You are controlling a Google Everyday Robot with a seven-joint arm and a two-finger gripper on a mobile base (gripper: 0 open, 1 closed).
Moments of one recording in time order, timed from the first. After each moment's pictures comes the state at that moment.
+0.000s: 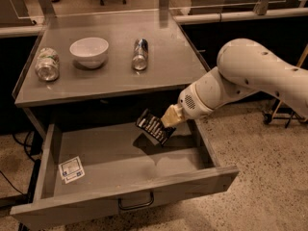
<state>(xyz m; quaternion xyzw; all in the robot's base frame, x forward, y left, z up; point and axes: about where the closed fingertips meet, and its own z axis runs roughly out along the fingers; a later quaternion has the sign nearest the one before) 0.524 -0.049 0.777 -0.29 0.91 0.26 0.17</state>
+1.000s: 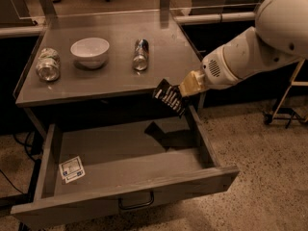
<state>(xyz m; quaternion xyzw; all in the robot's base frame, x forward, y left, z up) 0.544 -0.087 0.876 -0.26 0.91 0.22 0.25</state>
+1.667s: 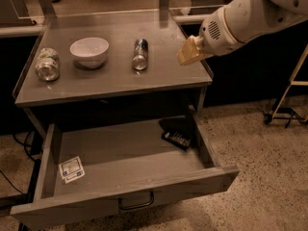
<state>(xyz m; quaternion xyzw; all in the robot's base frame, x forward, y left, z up) 0.586 -0.083 0.943 -0.25 0.90 0.22 0.29</state>
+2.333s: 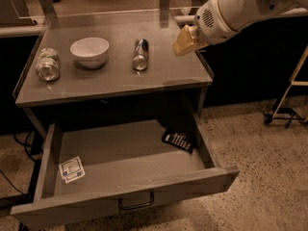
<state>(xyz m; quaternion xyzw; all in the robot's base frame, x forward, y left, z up) 0.610 -0.073 0.954 -0.25 0.89 0.23 0.29</state>
